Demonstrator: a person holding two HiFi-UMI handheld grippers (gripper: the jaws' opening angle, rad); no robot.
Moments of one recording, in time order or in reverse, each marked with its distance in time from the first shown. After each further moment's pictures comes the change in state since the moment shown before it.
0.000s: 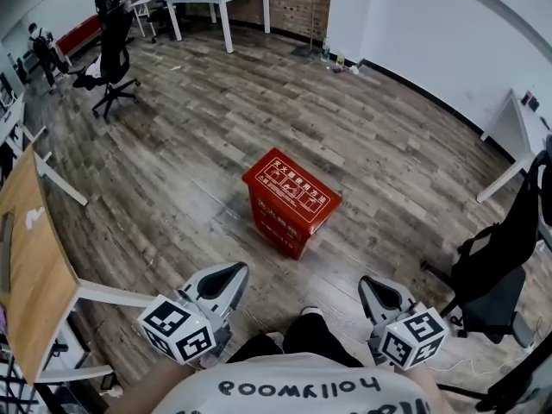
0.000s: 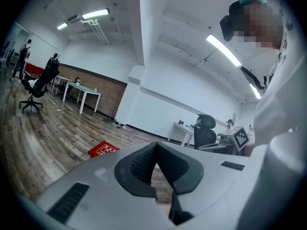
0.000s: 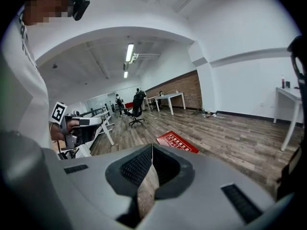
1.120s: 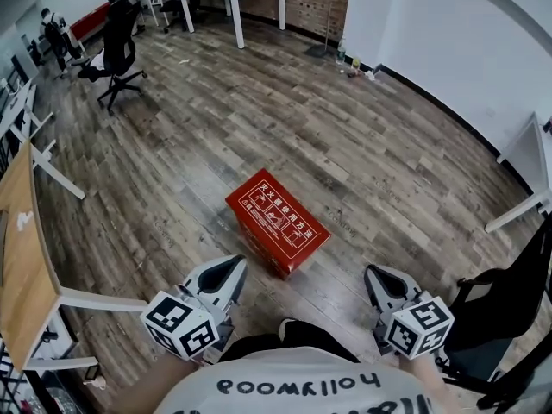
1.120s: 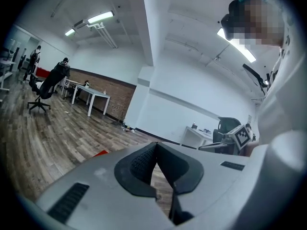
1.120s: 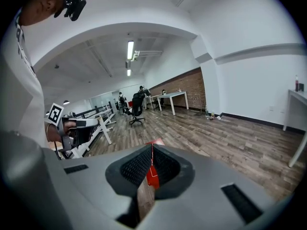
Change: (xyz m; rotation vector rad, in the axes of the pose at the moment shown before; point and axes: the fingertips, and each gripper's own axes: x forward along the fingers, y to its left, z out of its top) left arm 0.157 0.042 0.034 -0.025 -0.039 0.129; right arm 0.087 -0.163 0.069 -0.033 0.025 0.062
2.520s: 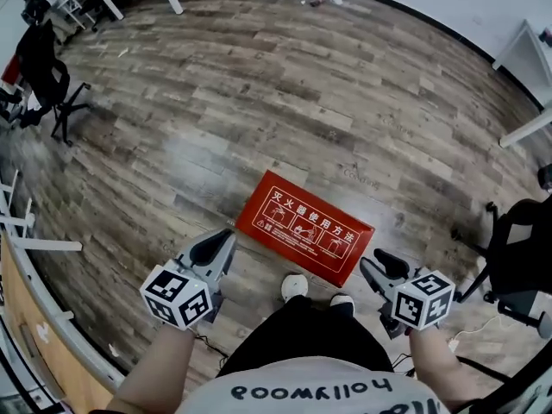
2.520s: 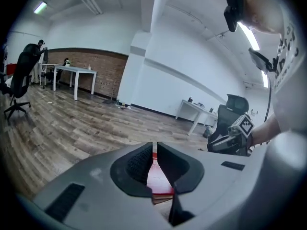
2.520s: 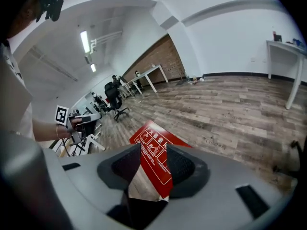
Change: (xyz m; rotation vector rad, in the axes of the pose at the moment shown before) left arm 0.146 0.251 -0.015 0.098 0.368 -0.145; right arm 0.206 -0.028 -0.063 0.415 0.225 -0.110
